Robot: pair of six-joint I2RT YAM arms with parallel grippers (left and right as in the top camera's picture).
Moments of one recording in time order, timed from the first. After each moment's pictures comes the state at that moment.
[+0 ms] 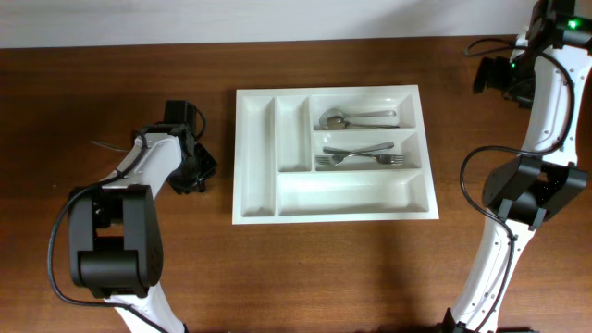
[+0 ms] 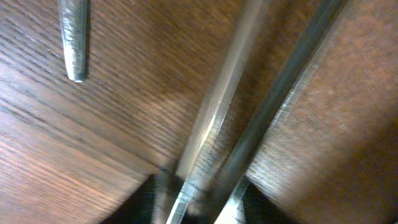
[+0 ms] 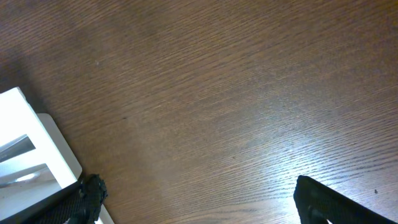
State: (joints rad) left arm -0.03 1.98 1.28 -0.76 -0.02 -0.70; right arm -0.32 2.52 2.73 -1.55 -0.01 0.07
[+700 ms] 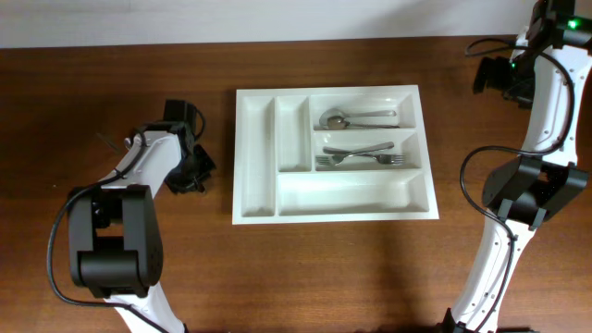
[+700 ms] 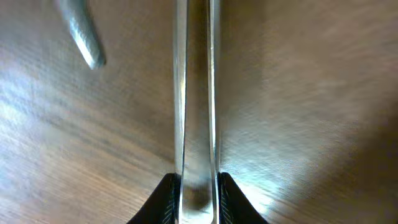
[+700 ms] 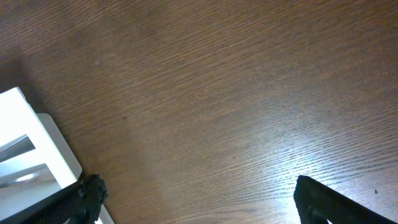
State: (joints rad) left arm -0.03 1.98 1.32 -0.81 -0.06 -0.61; right arm -0.32 2.52 2.73 -1.55 -0.01 0.07
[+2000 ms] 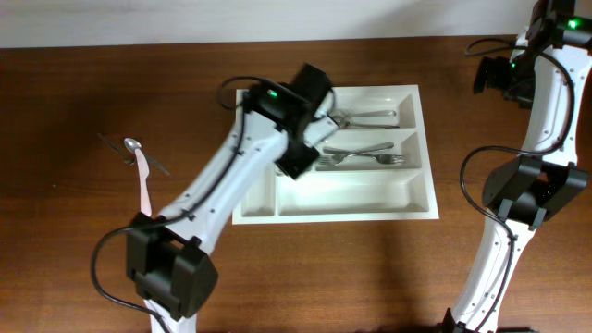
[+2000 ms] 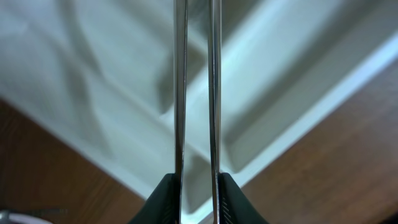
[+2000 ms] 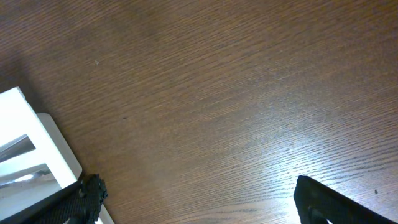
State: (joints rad) left arm -0.62 1.98 1.92 -1.35 -0.06 0.27; right arm -0.32 2.52 2.73 -1.55 -0.01 0.07
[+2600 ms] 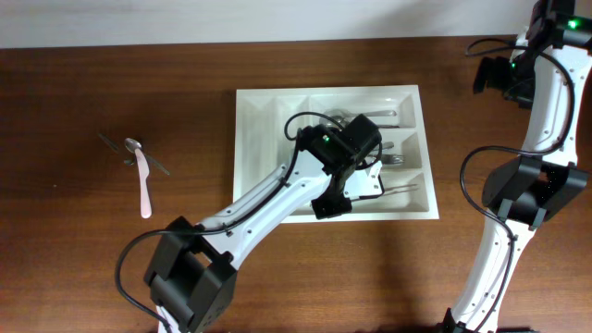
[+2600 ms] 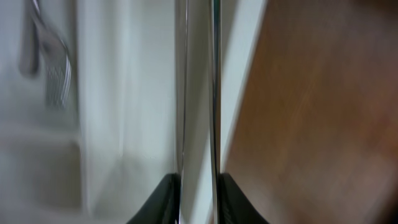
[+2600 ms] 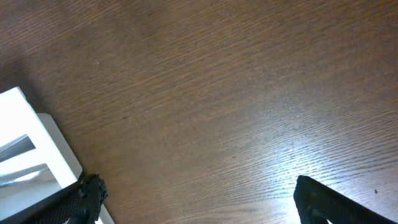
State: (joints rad) left arm -0.81 1.98 1.72 -1.18 0.02 0.59; right arm -0.32 2.52 2.73 -1.55 -0.01 0.07
